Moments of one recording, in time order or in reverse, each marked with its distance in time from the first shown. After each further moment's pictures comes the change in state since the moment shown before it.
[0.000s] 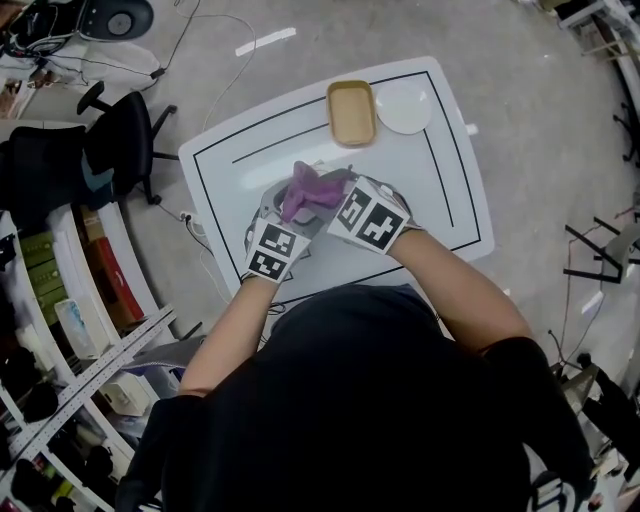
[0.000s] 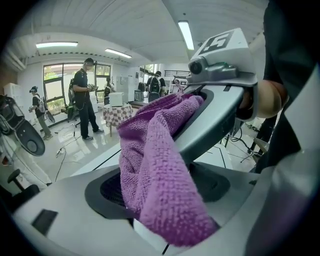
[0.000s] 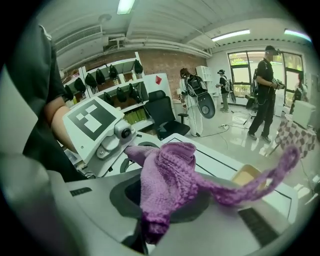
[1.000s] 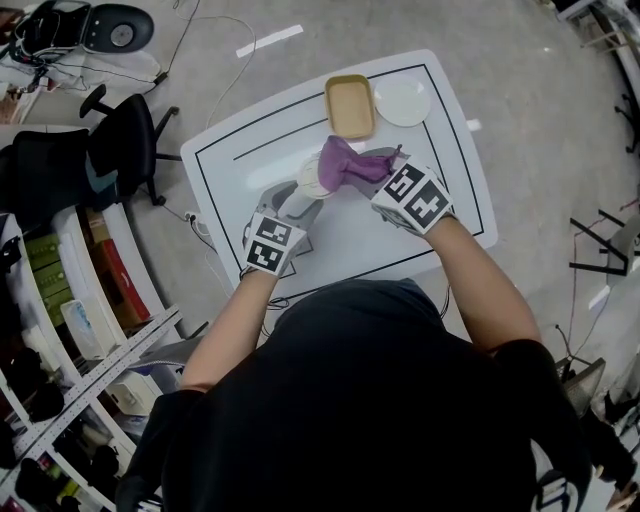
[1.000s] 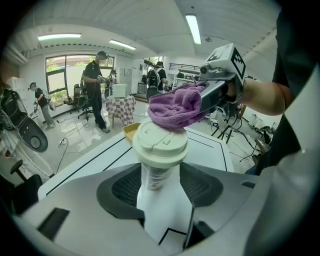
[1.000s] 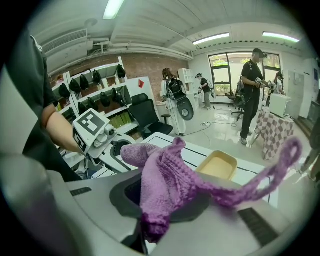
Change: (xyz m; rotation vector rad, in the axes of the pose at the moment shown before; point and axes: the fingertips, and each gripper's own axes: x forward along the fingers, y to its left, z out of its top) left arm -0.001 0.003 -0.028 -0.054 0.086 0.012; right arm -0.057 -0.054 -0.038 0.127 -0.037 -0.147
